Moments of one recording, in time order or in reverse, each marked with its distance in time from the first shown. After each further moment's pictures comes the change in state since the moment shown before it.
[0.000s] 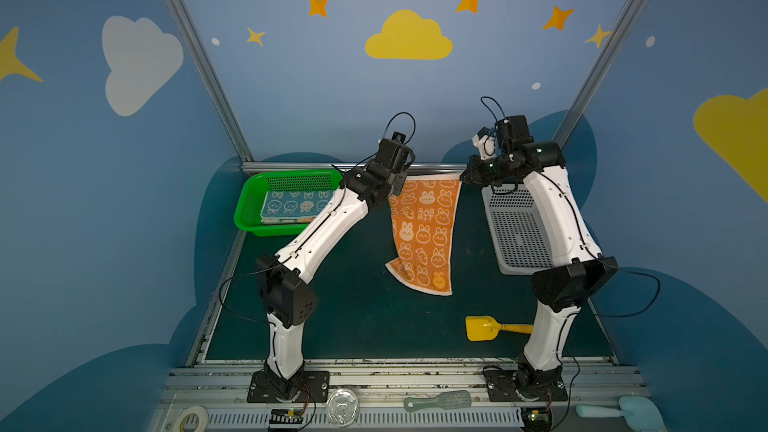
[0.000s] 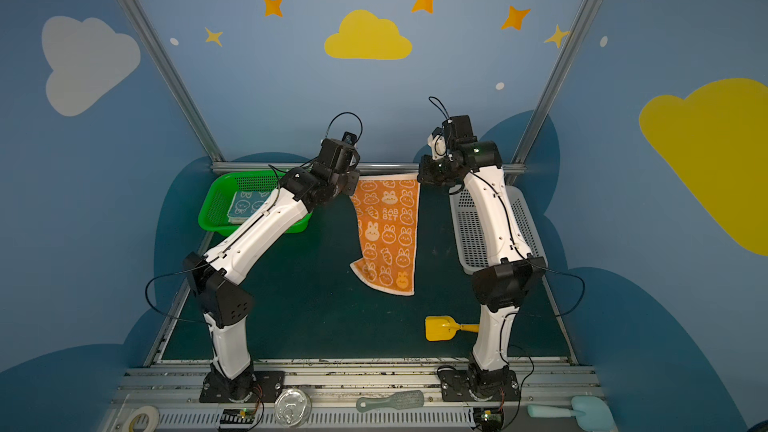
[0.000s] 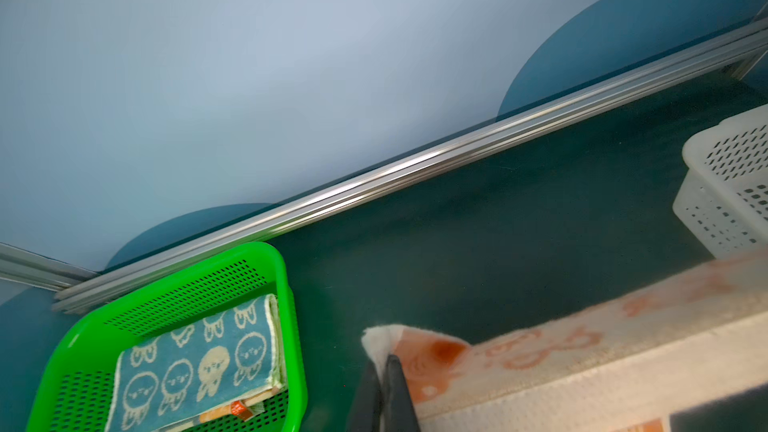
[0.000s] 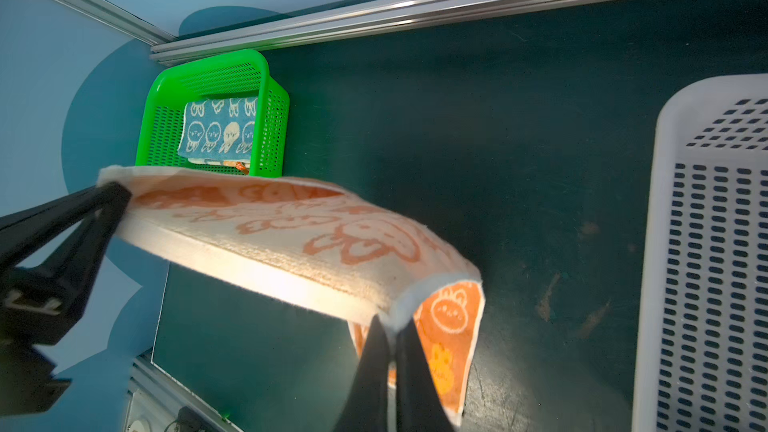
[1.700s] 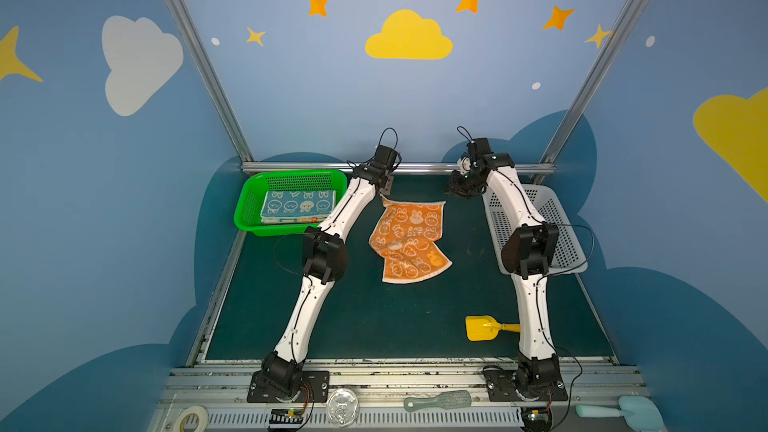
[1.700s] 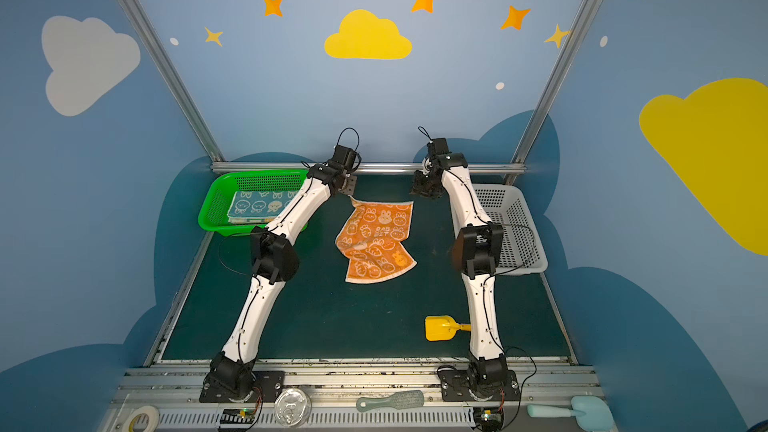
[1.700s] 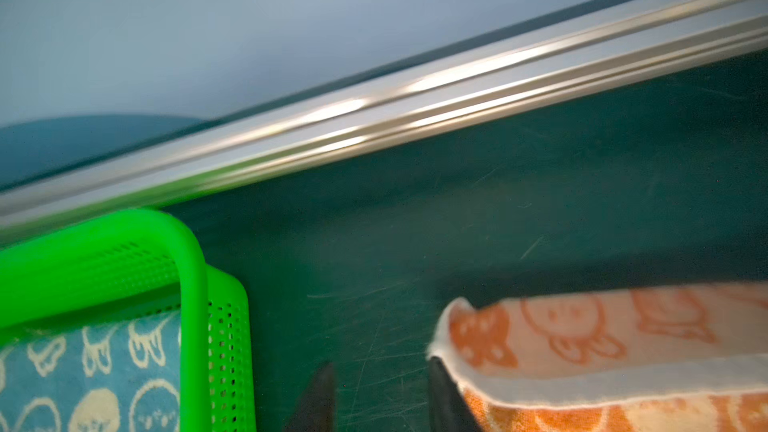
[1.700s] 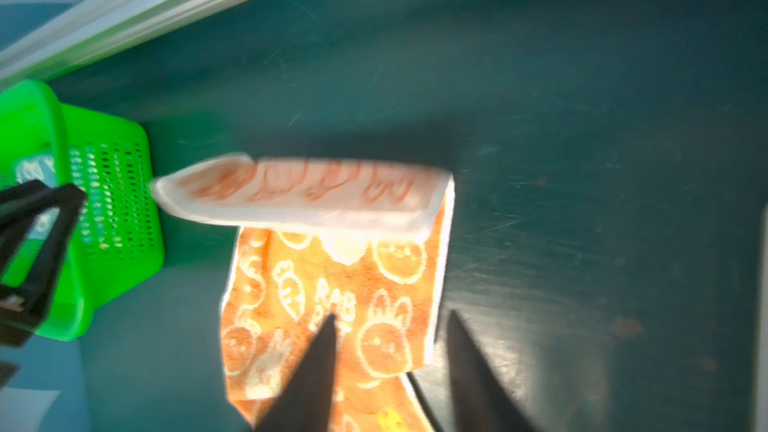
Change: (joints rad) left arm 0.184 0.647 0.533 -0.154 0.066 -0.050; right arm -0.043 0.488 0.176 0.102 0.018 0.067
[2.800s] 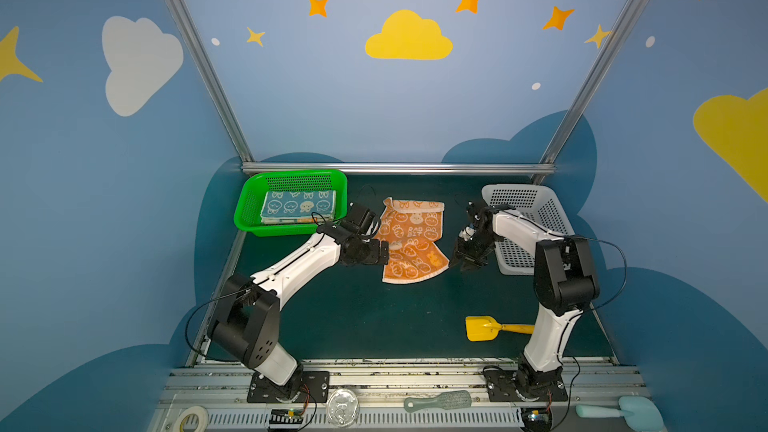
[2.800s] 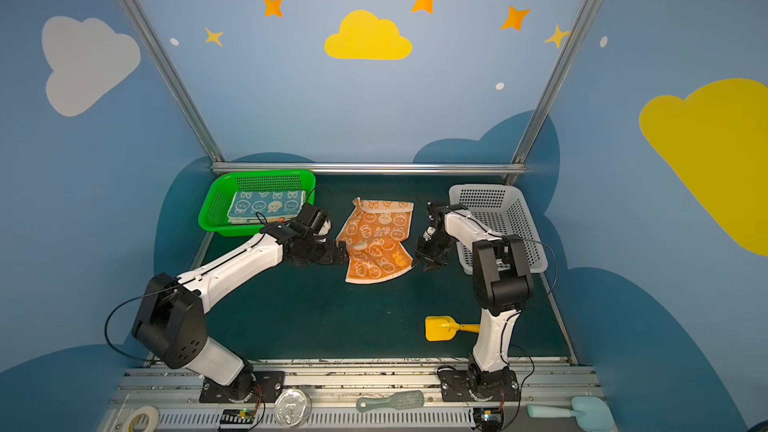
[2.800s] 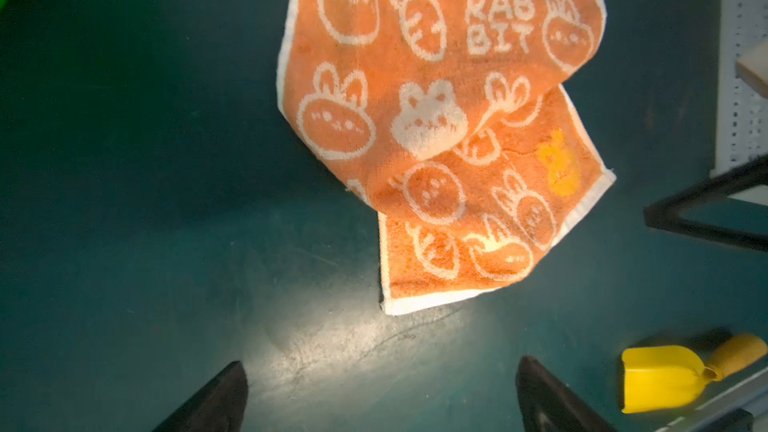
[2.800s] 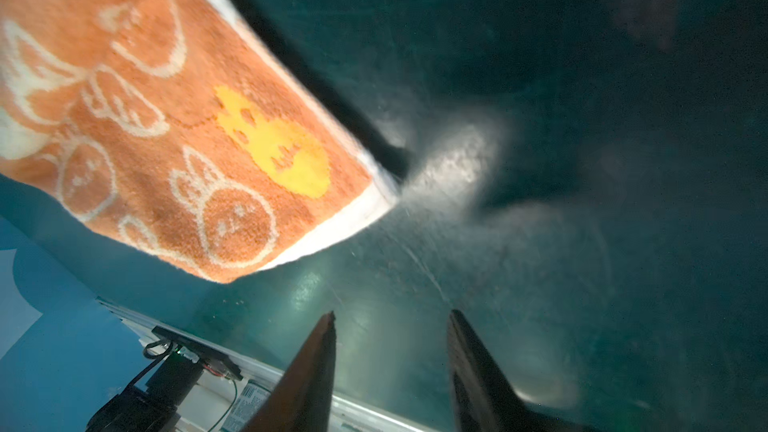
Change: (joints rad) left arm -0.116 -1.019 -1.456 0.255 0.482 -0.353; right arm 0.062 -0.510 -1.143 0.158 -0.106 0.068
